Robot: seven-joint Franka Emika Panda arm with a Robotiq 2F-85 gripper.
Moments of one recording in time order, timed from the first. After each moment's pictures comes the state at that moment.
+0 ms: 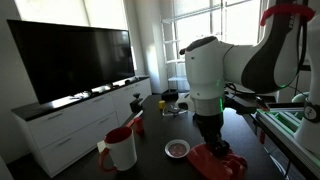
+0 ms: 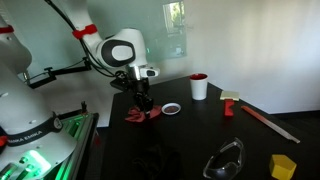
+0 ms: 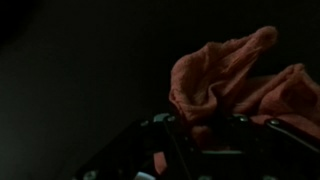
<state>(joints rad) 0.08 0.12 0.04 -2.78 -0.37 2.79 0.09</state>
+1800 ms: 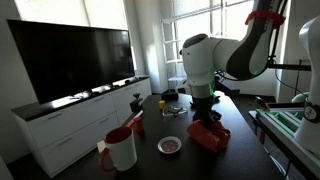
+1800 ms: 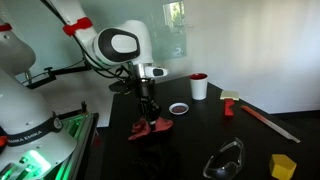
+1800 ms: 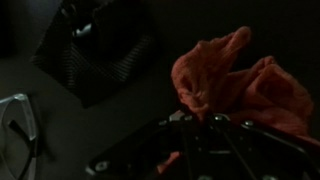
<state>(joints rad) -0.04 0.06 -0.10 -2.76 -0.69 2.67 0.12</state>
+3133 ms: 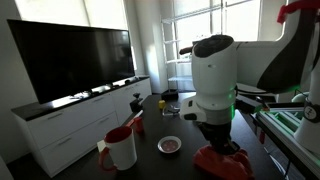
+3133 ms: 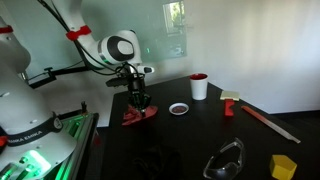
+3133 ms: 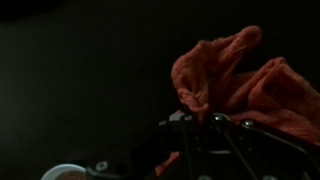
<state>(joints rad) 0.11 0.10 0.09 -2.76 -0.64 2.65 0.14</state>
